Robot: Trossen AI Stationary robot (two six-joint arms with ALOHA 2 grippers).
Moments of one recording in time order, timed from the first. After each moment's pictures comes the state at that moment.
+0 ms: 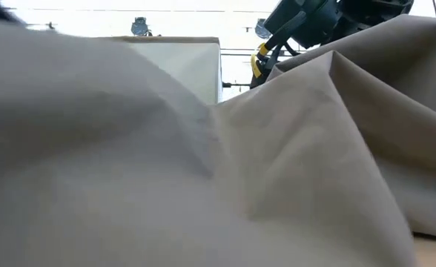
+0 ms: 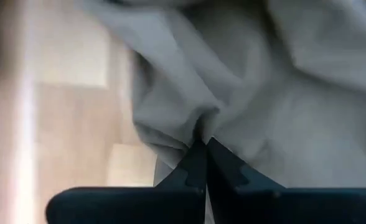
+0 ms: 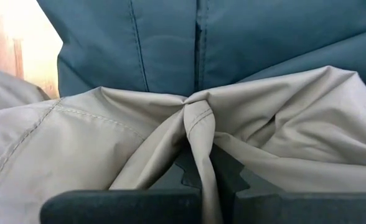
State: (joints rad) left arm -0.72 2.07 1.52 -0.74 -0.14 -0.77; right arm 0.25 1.83 0.93 -0.08 0.06 0.59
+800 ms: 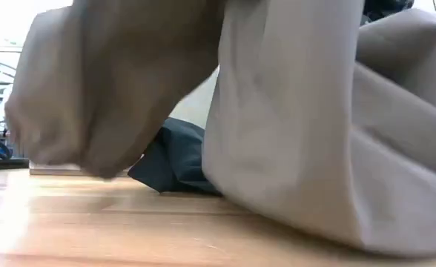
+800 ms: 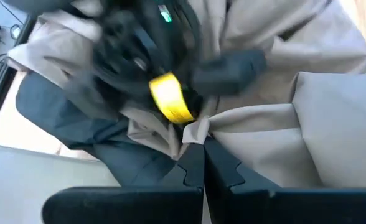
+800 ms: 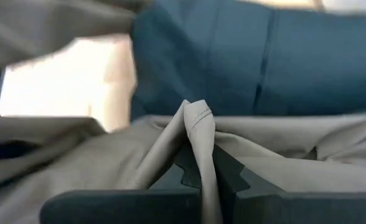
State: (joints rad) left arm -0.56 1.91 1.62 -0.73 -0.66 -0.38; right arm 0.26 1.81 0.93 0.09 0.03 0.56
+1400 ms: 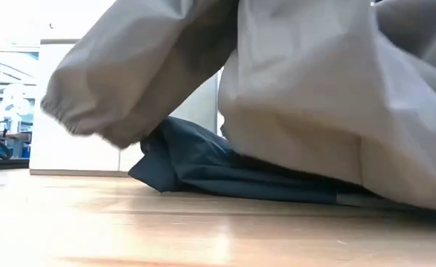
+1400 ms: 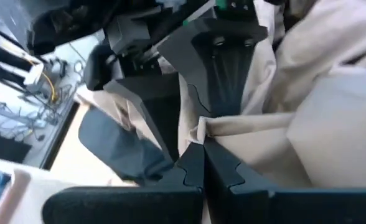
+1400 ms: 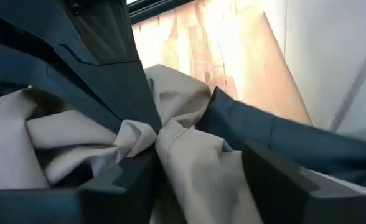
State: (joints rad) left arm -0.53 1.93 1.61 -0.61 -0.86 -0.24; right arm 0.29 1.53 0.94 0.03 0.05 0.50
